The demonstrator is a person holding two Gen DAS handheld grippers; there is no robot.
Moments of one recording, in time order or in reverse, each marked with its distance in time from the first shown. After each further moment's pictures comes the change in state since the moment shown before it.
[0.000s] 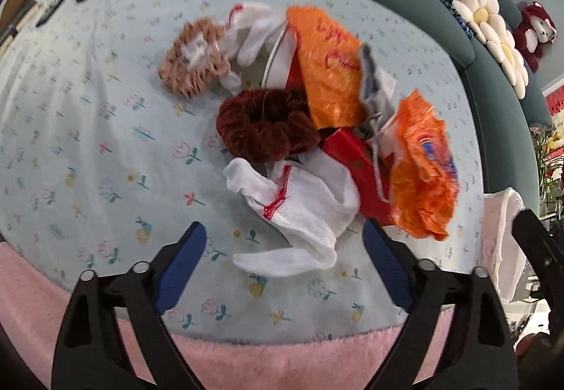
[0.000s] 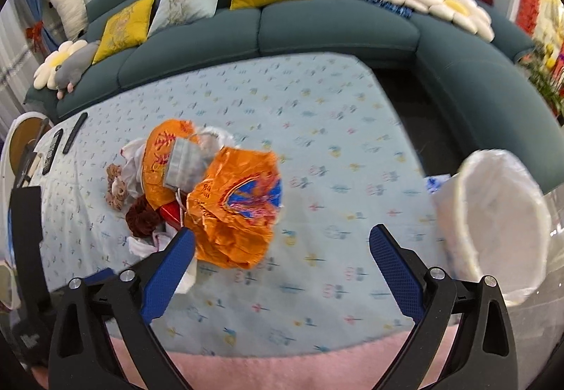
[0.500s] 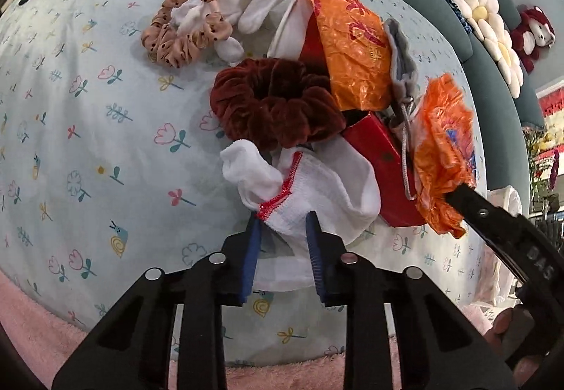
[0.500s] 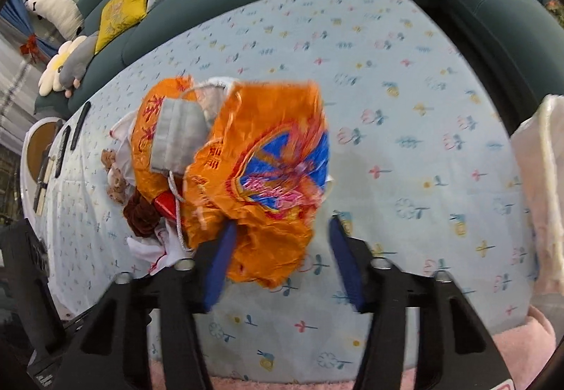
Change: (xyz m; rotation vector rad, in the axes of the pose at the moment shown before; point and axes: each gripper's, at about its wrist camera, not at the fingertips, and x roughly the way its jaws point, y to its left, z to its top) left arm 0.031 0.018 0.000 -0.005 0.039 -0.065; right arm 0.083 0.008 -0.006 0.103 0.191 0.161
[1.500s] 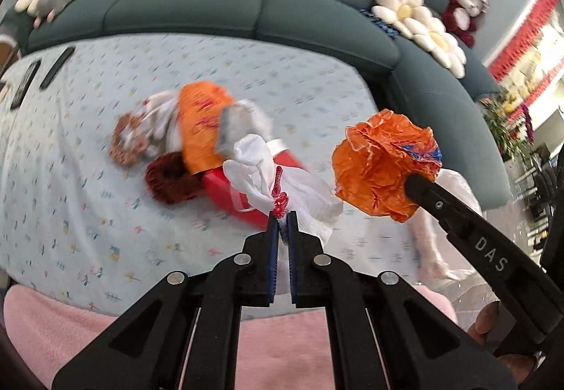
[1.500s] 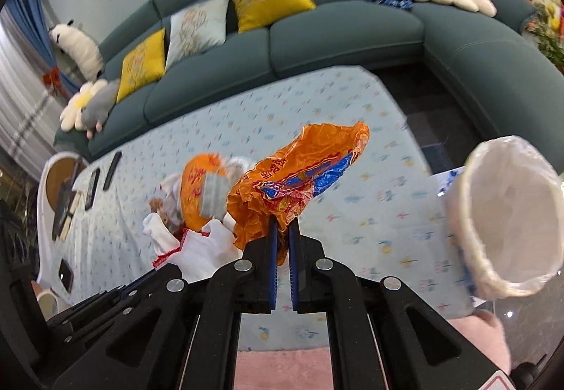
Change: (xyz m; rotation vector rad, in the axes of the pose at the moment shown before) left arm -0.115 -0.120 -0.030 0.261 -0.218 -0.061; right arm -0.144 -0.025 -0.005 0.007 -0.268 0.005
